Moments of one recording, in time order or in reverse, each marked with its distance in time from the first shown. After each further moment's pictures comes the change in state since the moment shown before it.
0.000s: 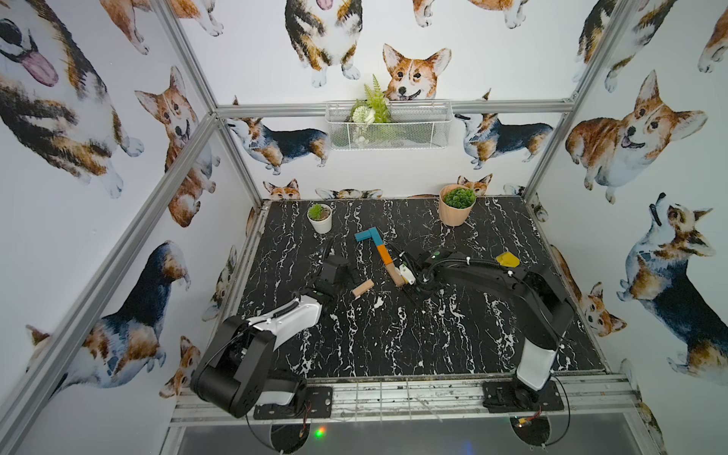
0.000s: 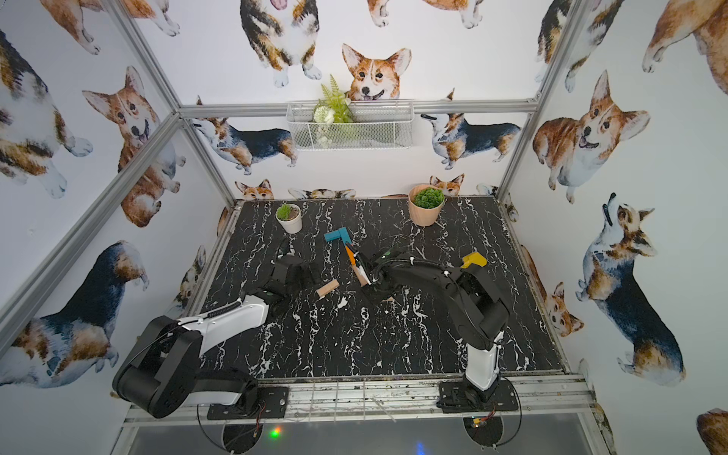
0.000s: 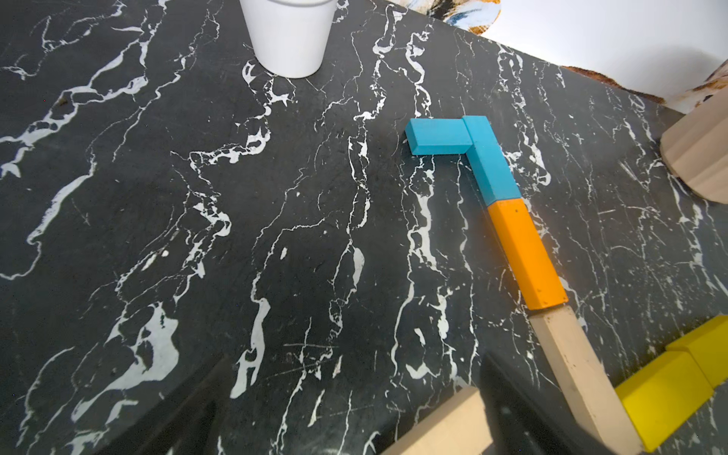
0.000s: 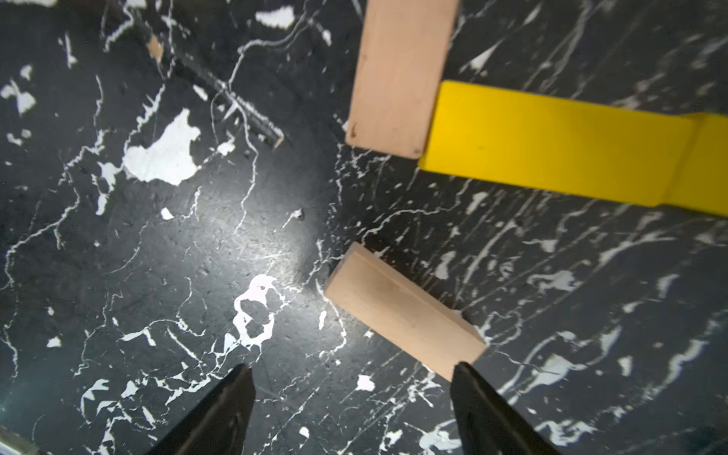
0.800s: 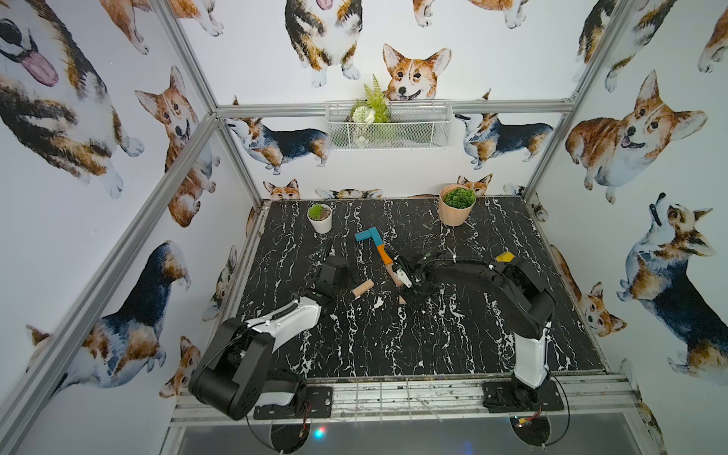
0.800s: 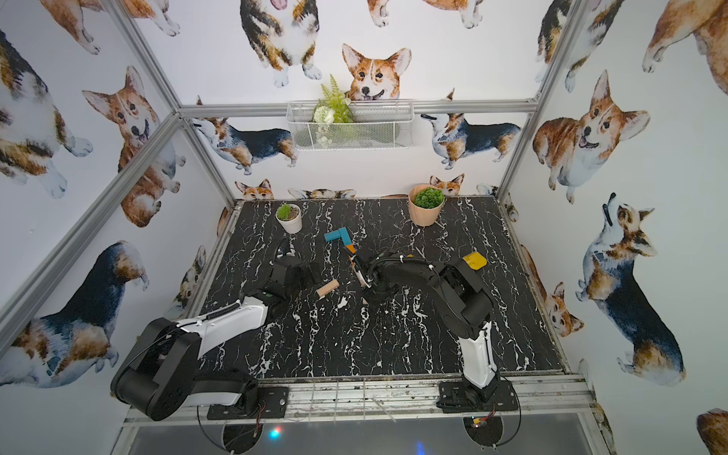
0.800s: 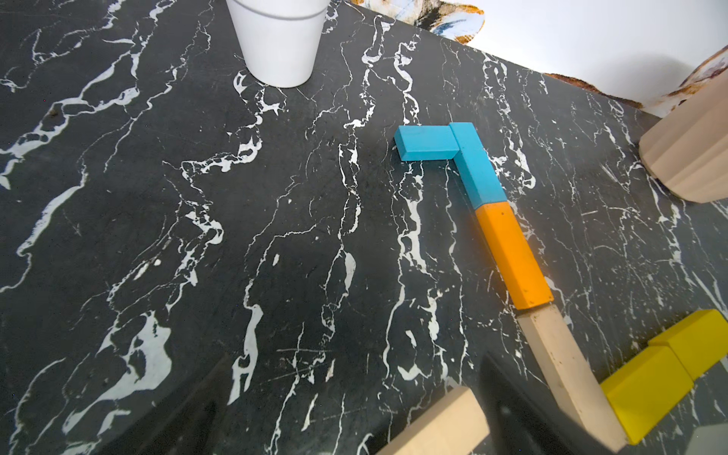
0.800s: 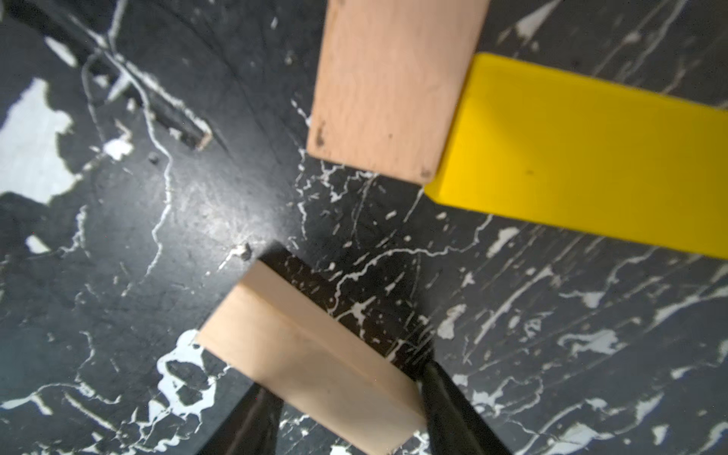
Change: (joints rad) left arm 0.000 -0.010 -0.012 0.025 0.011 0.017; right arm -0.006 0.113 0.023 0.024 0.042 -0.046
